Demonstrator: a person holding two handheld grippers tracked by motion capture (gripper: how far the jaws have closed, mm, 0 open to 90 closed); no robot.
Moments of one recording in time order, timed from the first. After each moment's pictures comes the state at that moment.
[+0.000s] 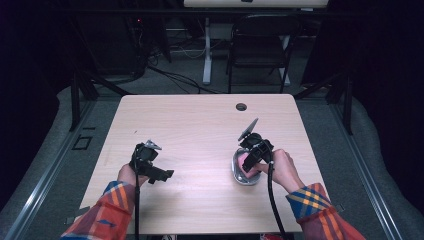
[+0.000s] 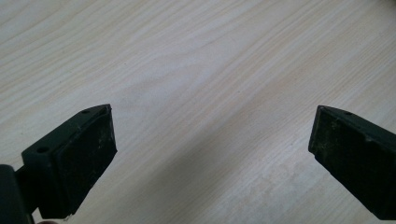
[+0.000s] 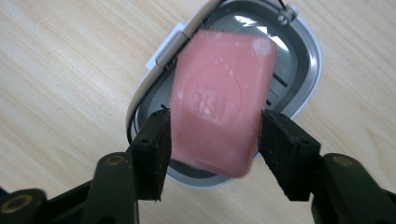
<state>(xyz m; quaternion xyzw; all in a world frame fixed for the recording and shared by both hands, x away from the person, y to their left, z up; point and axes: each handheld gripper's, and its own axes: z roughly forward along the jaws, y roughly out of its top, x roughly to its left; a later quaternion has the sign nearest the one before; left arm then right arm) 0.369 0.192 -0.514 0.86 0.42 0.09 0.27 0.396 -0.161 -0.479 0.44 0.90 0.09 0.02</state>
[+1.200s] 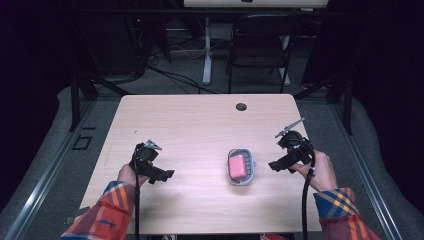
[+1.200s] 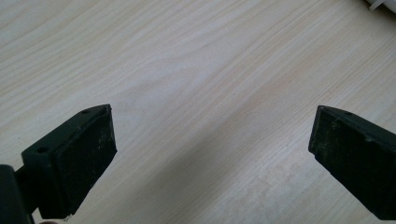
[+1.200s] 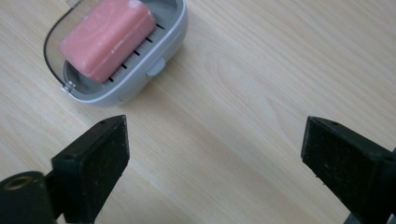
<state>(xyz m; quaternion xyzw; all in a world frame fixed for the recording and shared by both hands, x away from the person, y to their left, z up) 0.368 0.191 -0.513 0.86 0.41 0.09 0.27 0.366 -0.254 -0.447 0.43 0.88 0.18 0.11</state>
